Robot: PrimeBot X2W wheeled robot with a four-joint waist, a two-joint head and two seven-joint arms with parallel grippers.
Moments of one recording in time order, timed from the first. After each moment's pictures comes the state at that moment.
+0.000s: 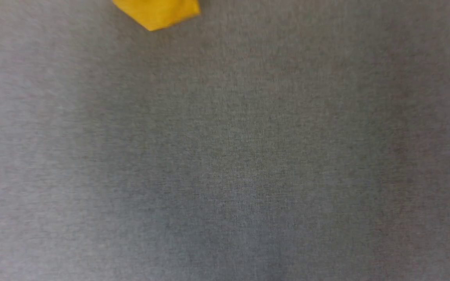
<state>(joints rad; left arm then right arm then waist) -1.95 0.76 -0.77 0.23 -0.44 0.00 0.17 -1.73 -0.42 0.21 0.42 0.44 0.13 0.33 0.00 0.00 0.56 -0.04</state>
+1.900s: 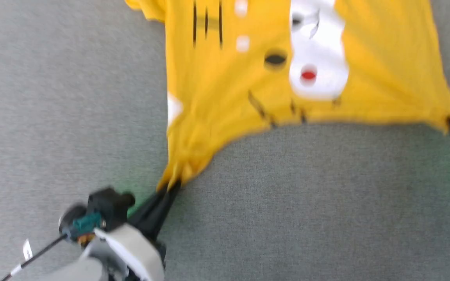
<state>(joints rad) -0.47 0.83 -1.05 -0.27 -0.95 0.37 -0.21 -0.14 -0.58 0.02 -0.05 0.70 0.13 0.03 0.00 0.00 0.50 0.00</state>
